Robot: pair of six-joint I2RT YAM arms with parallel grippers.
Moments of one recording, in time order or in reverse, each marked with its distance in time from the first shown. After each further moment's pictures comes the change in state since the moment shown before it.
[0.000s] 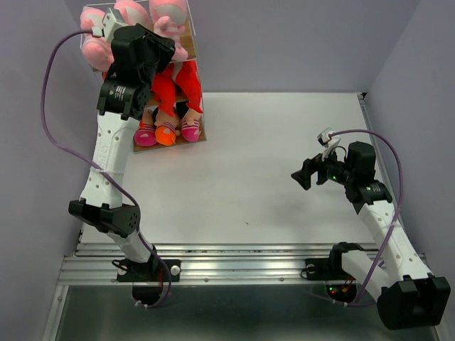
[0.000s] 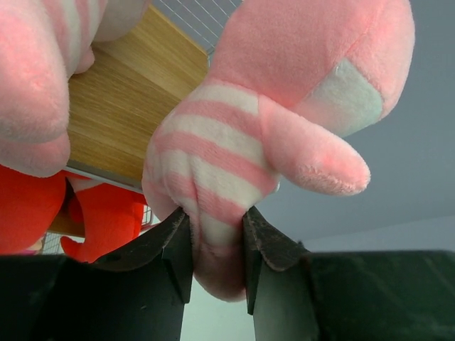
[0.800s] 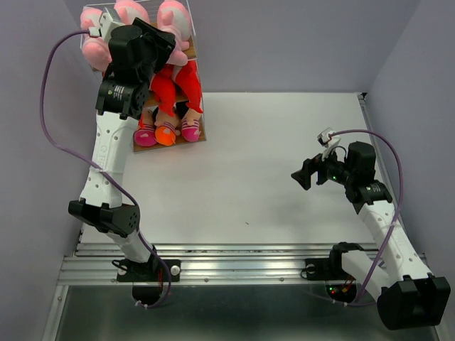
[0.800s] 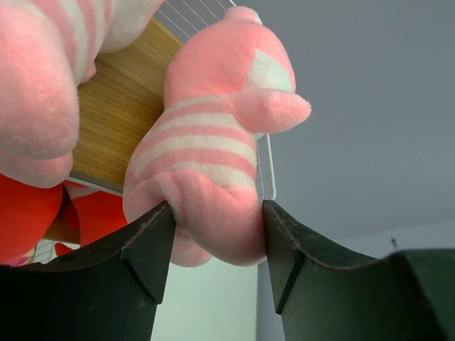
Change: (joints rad) left arm 0.013 0.000 -0.003 0.019 0.009 -0.019; right arm 0.000 0.000 0.000 0.000 0.001 0.000
